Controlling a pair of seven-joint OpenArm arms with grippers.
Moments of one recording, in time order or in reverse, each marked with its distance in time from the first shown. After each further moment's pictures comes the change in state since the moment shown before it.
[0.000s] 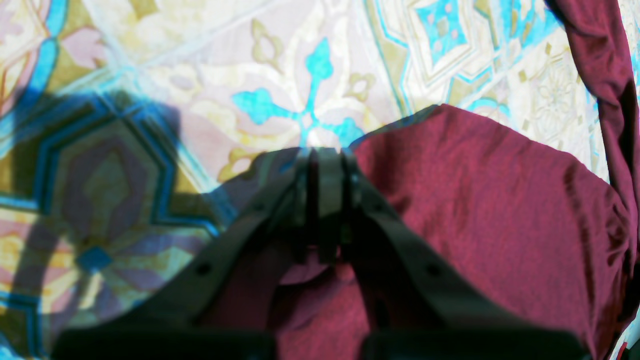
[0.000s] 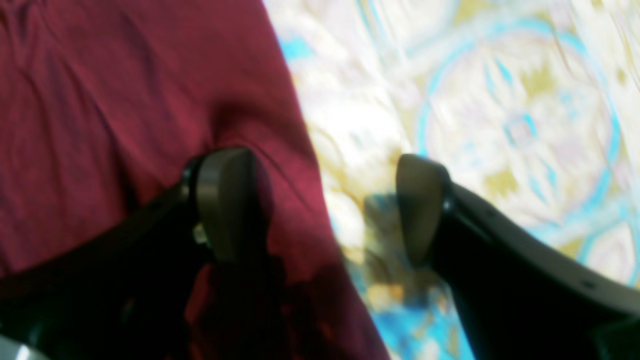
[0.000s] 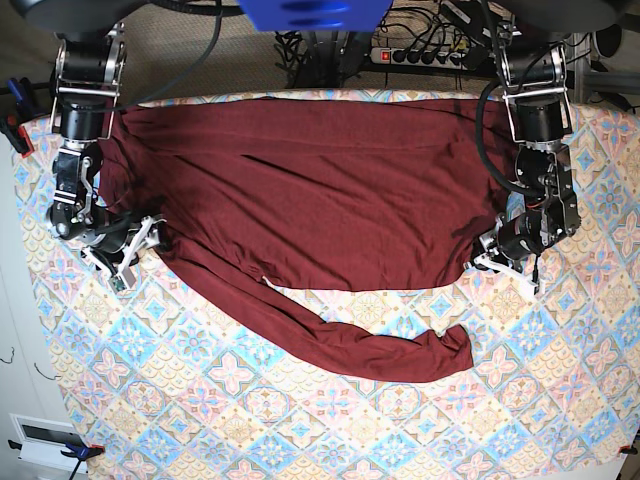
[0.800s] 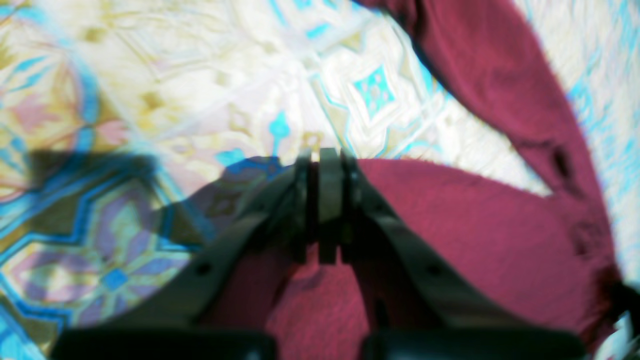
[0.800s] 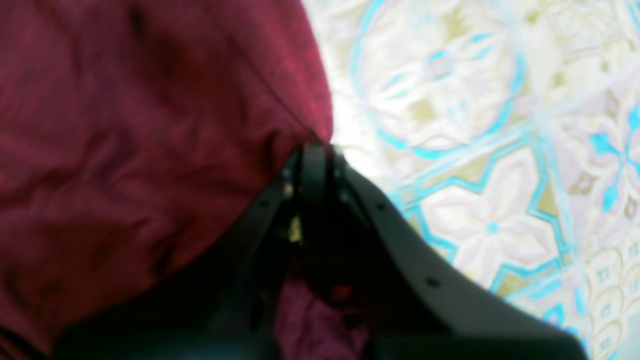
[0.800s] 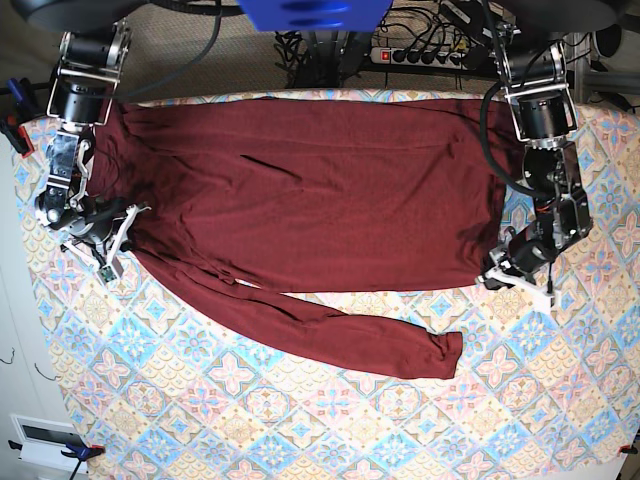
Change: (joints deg) left arm 1.8 -0.2 -3.7 7.8 -2.4 0.0 0.0; right arm -5.0 -0.8 8.0 12.5 -8.7 0.7 -4.3
